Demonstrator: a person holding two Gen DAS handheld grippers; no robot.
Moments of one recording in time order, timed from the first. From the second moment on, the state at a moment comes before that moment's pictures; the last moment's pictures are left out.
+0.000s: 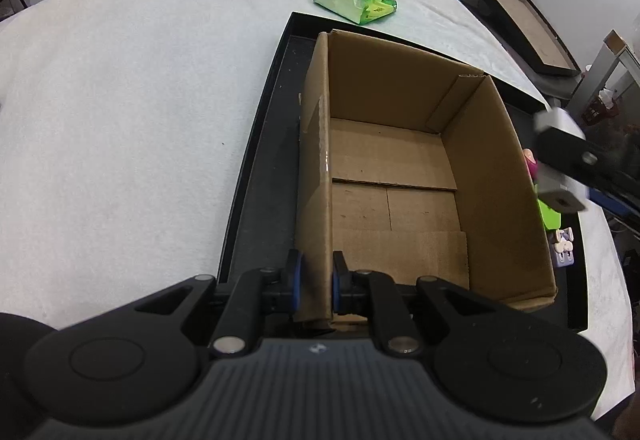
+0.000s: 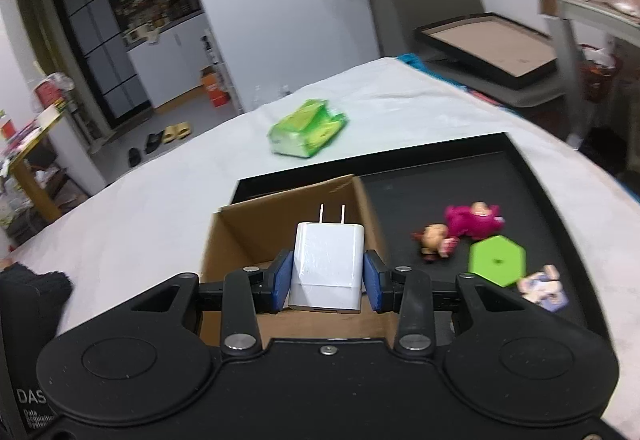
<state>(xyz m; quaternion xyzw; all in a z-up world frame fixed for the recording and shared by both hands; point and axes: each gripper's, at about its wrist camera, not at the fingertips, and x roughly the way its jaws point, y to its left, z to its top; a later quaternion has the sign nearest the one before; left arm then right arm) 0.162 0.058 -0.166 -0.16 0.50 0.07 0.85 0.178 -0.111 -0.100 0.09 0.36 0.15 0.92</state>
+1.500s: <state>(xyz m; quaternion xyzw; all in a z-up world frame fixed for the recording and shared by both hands) 0.183 0.044 -0.147 -0.08 0.53 0.12 0.83 0.168 -0.163 -0.136 0.09 0.38 0.10 0.91</state>
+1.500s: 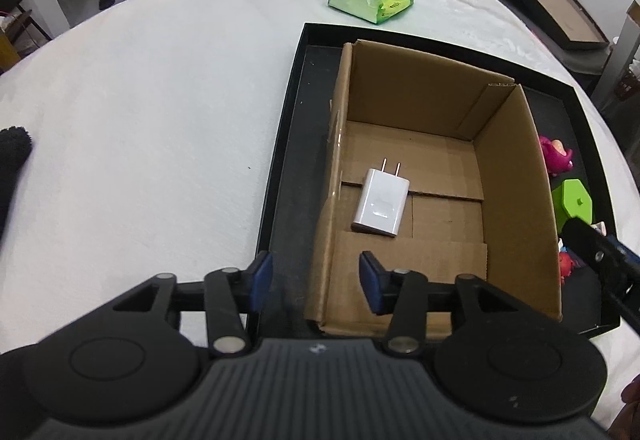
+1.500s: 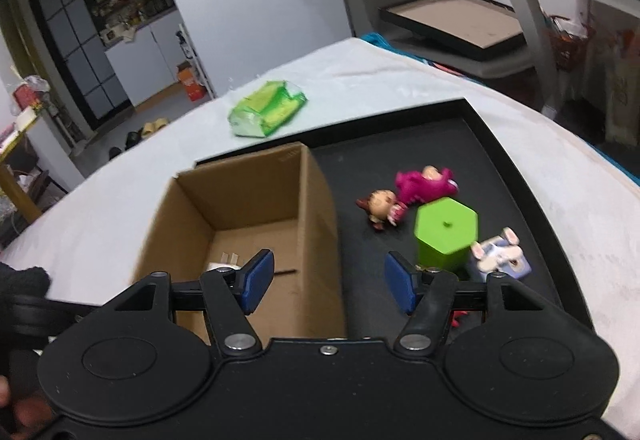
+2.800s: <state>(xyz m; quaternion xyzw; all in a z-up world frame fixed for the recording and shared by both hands) 0.207 0.016 -0.153 -0.02 0.55 0.18 0.82 0.203 -0.203 -0.191 0.09 0.43 0.05 0.90</state>
